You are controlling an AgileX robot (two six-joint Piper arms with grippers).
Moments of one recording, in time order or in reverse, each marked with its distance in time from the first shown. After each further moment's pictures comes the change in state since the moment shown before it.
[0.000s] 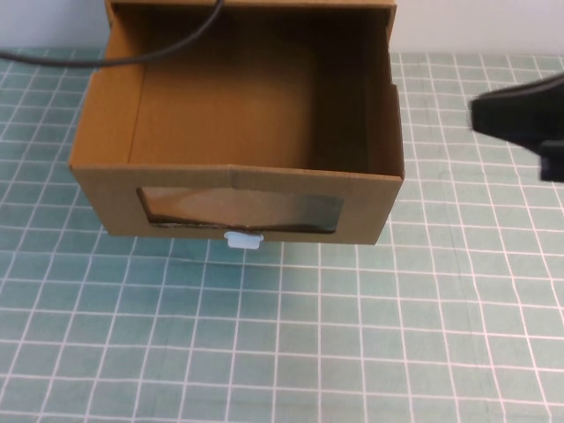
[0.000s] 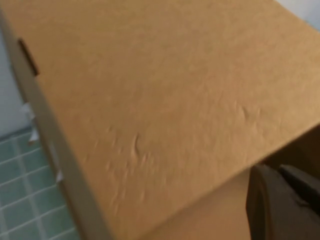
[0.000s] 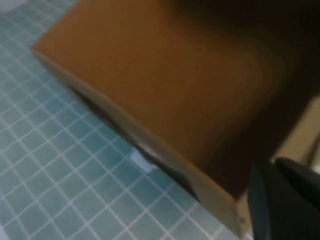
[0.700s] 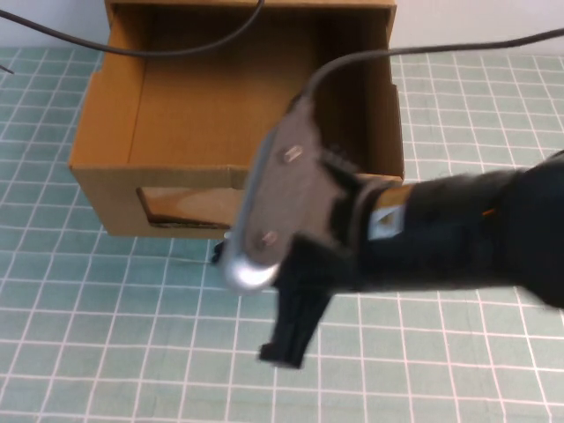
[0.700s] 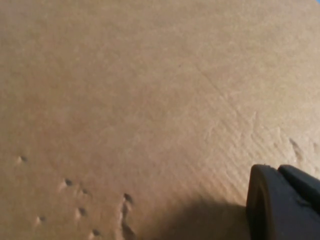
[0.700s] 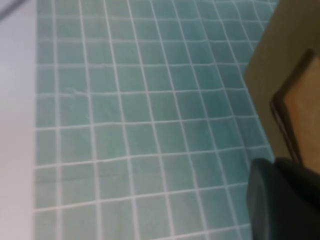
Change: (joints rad) right arm 0.739 0.276 -0.046 -0.419 -0.358 -0.023; left arm 0.000 0.352 -0.280 -0.185 0.091 0.004
